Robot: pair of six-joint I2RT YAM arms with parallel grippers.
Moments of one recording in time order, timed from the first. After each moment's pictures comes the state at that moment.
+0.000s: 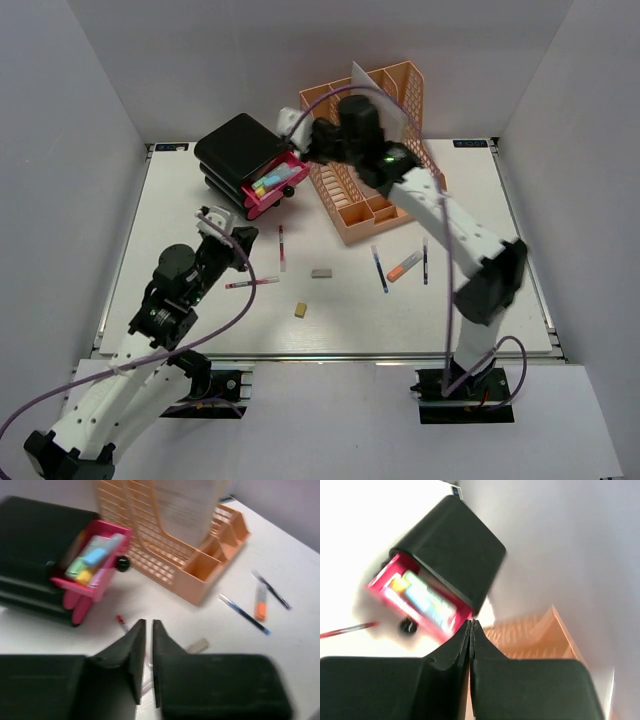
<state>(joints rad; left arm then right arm) -0.50 0.60 0.63 -0.06 0.00 -0.04 0.74 1.90 2.00 -0.38 -0.32 -0.86</state>
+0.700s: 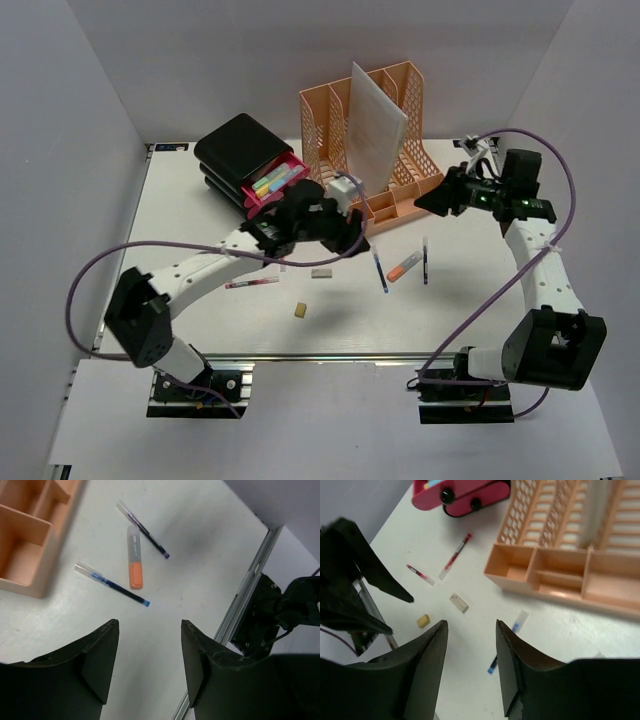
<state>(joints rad) -0.78 1.50 1.20 -0.14 0.35 -0.25 -0.06 1.31 1.17 -0.42 -1.01 -0.01</state>
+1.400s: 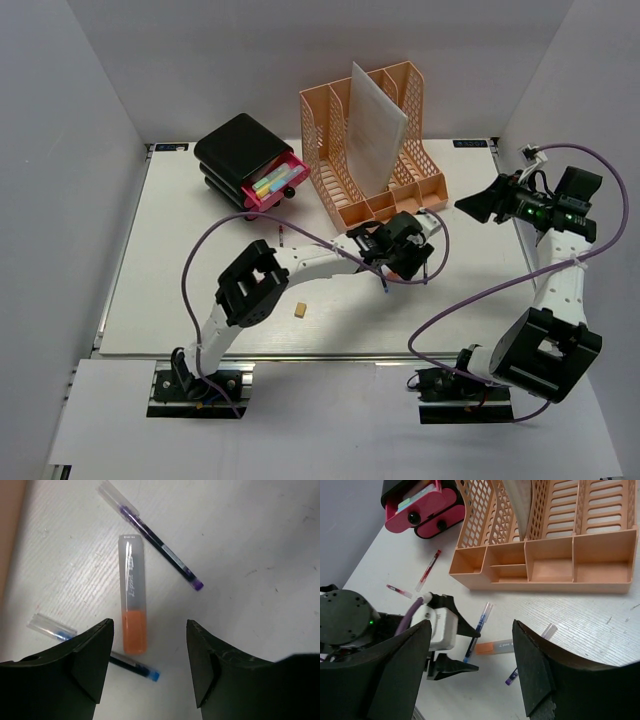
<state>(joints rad) -1.06 2.17 1.72 -0.27 -0.03 -0.17 -0.42 1.28 1.13 -0.49 -1.16 -0.11</state>
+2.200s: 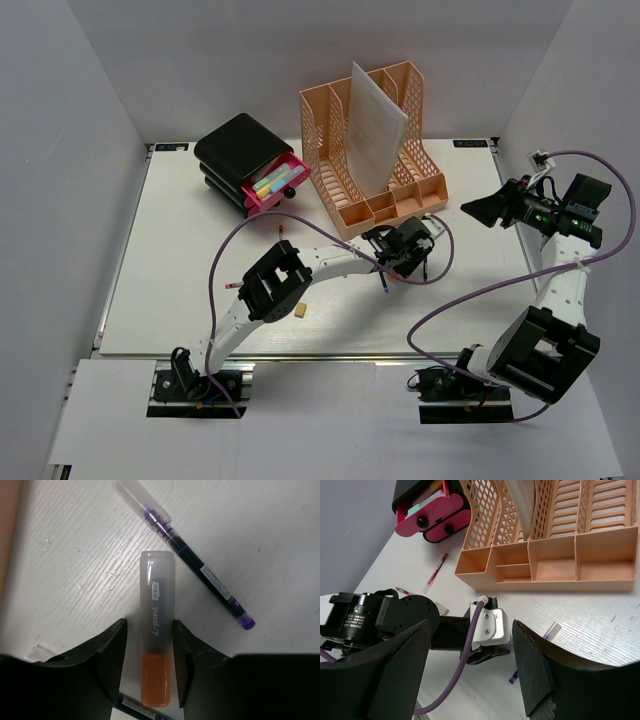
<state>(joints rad) -1.06 2.41 1.93 -0.34 -0.14 -0.11 -0.49 1.27 1.10 -0.48 -1.26 -0.11</state>
